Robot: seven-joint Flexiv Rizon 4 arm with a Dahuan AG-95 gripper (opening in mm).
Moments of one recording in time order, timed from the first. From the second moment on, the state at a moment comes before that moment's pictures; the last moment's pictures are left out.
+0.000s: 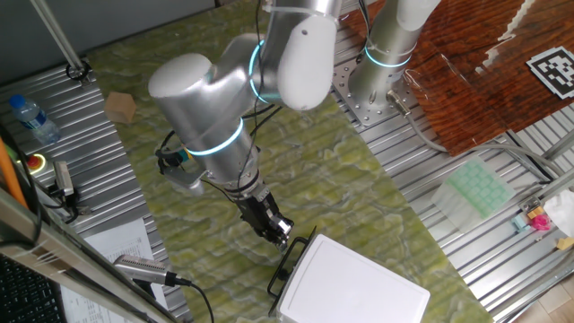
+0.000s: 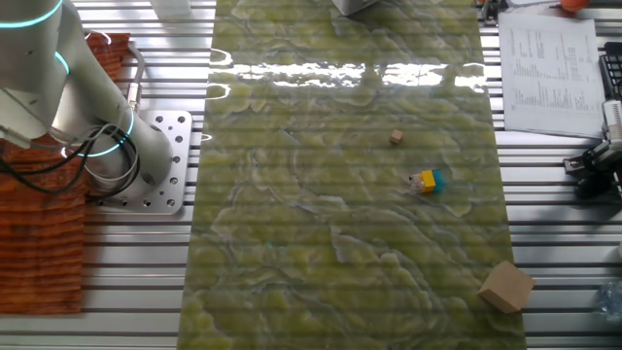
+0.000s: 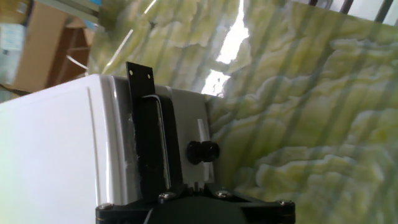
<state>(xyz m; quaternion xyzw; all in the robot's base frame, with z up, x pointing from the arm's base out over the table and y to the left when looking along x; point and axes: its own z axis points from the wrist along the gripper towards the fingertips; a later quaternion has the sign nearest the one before) 0.509 0.336 0.151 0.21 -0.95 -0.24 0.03</state>
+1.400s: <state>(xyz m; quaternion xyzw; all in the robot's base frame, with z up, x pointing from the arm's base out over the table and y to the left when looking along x) 0.505 0.339 0.153 0.15 -0.94 -0.31 0.05</state>
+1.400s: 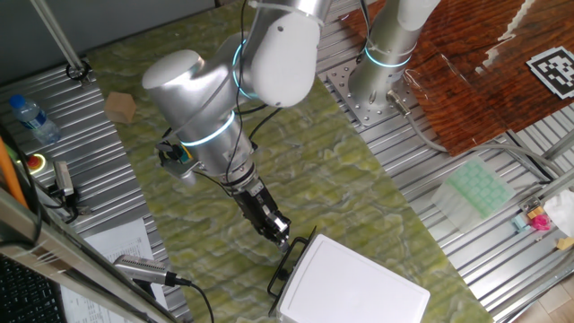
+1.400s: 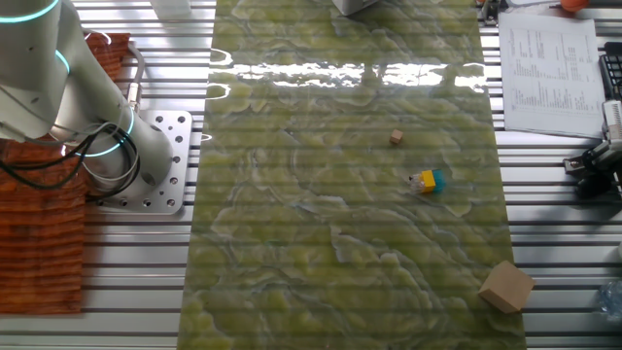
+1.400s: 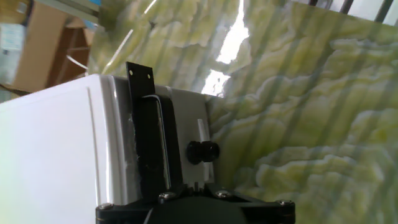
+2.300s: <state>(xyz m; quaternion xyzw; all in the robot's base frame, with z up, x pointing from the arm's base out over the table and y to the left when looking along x) 0.538 0.283 0.164 0.20 -0.94 -0.25 0.04</state>
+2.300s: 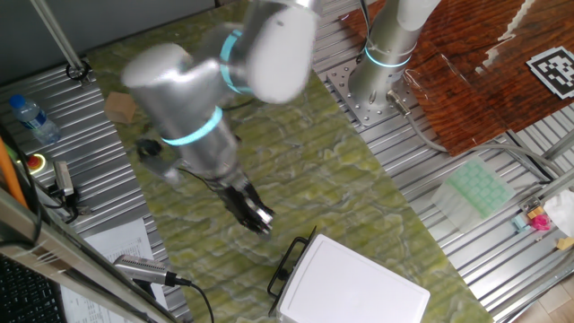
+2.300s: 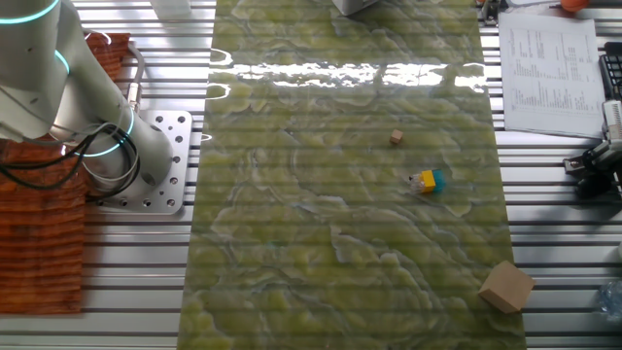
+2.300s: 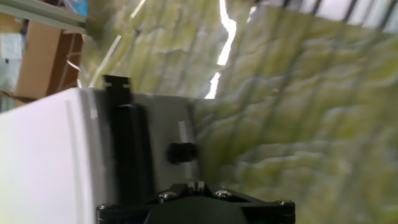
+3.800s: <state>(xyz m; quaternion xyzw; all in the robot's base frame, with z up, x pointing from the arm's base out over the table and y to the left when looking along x) 0.530 0.304 0.168 0.29 -0.94 -0.18 0.05</state>
